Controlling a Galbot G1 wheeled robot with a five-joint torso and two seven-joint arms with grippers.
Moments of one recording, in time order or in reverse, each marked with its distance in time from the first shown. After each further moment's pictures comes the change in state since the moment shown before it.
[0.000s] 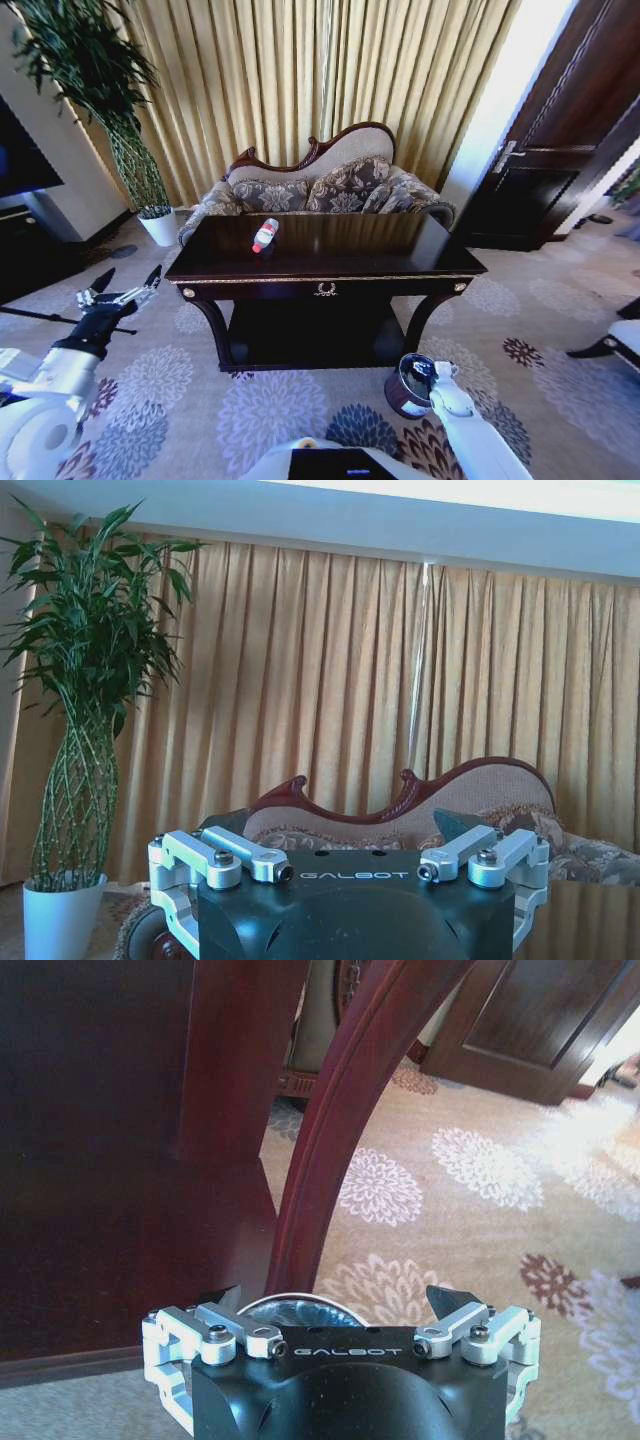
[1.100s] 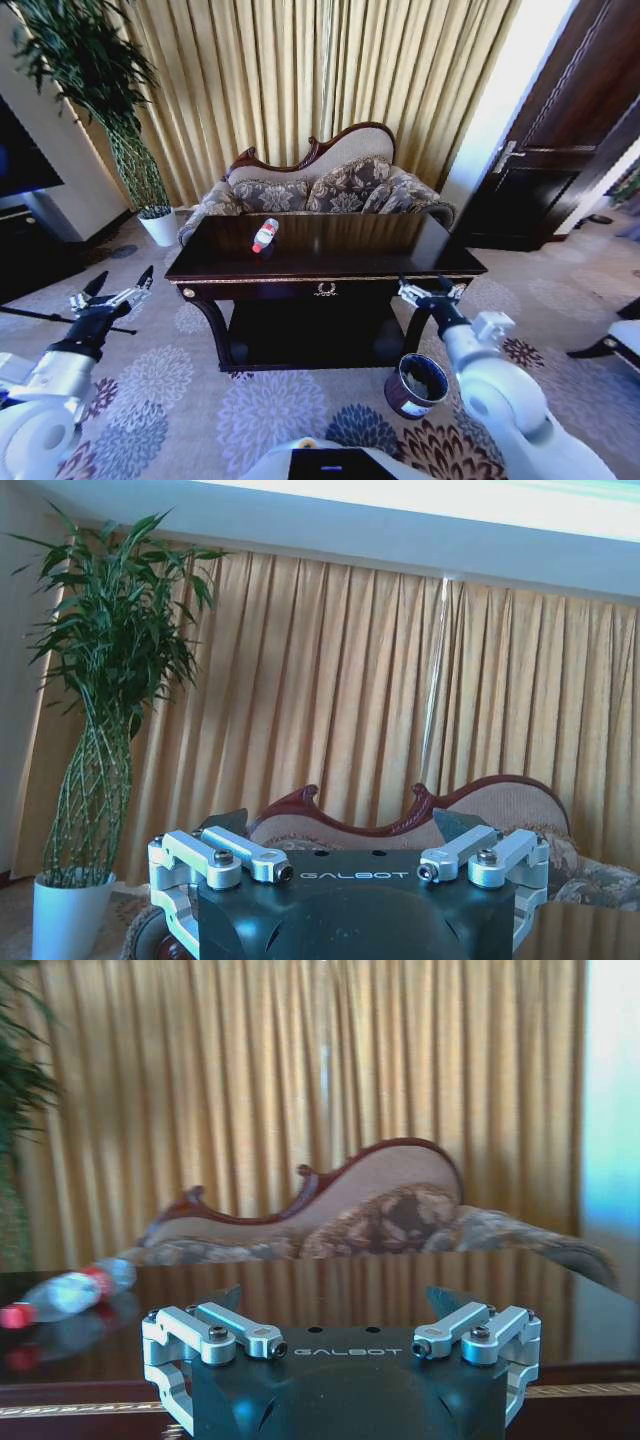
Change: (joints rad) left arm -0.012 -0.027 -0.015 0.018 -0.026 -0.016 0.000; right arm -0.360 -0.156 0.113 1.270 0.377 -0.116 0.135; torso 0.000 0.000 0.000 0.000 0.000
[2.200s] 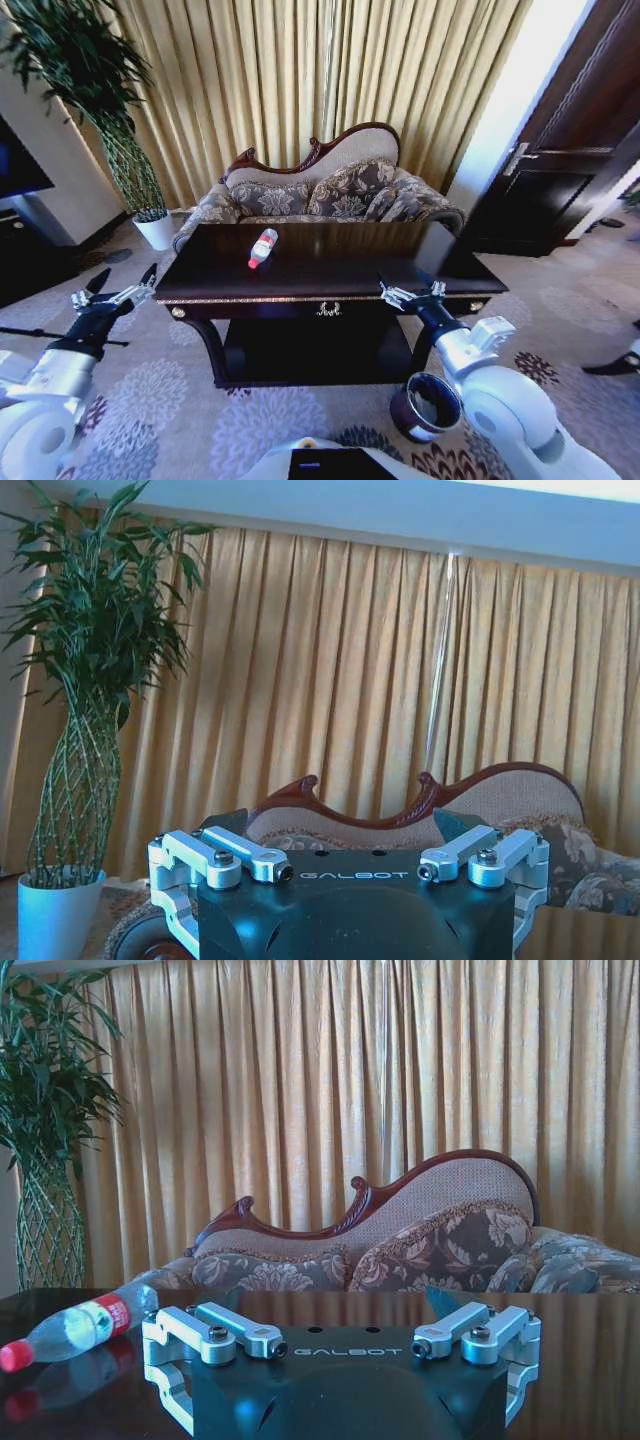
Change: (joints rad) left arm 0.005 0.004 0.000 -0.043 0.003 0.056 -0.034; right arm 0.040 -0.029 -0.029 -0.009 -0.009 0.022 -0.089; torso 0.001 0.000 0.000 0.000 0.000
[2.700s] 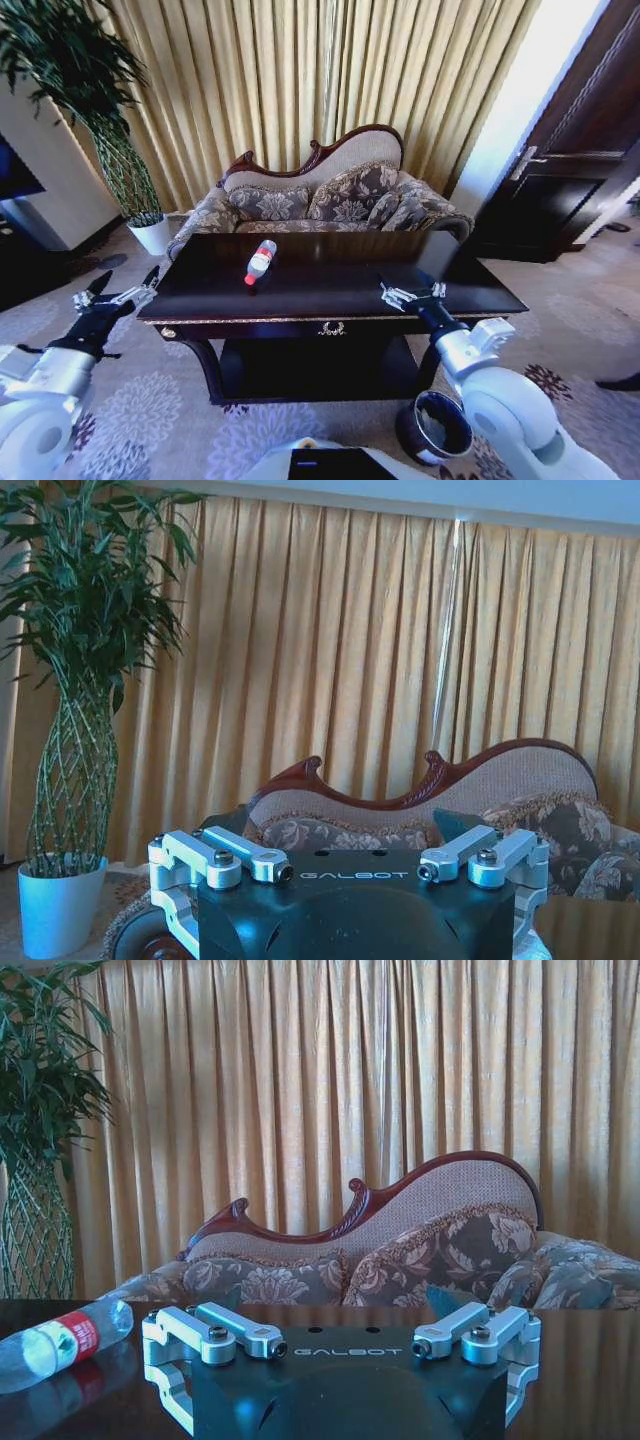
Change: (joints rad) left arm -0.008 0.018 -0.012 -0.012 0.007 0.075 -0.013; right arm -0.007 0.001 0.002 0.001 -0.003 0.001 0.001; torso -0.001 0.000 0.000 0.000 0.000
